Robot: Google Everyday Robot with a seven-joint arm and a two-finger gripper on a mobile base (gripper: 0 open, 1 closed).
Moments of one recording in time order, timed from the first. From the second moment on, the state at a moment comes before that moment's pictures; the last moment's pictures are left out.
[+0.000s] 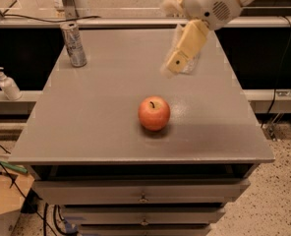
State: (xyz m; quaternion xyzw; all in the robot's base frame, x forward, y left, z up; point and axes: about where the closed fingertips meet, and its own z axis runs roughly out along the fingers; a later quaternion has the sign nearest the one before) arm 0.531 -0.044 1.010 -0.66 0.65 0.19 0.34
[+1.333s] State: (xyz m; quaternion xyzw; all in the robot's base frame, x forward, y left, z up) arm 0.580 0.055 0.971 -0.65 0.62 0.26 0.36
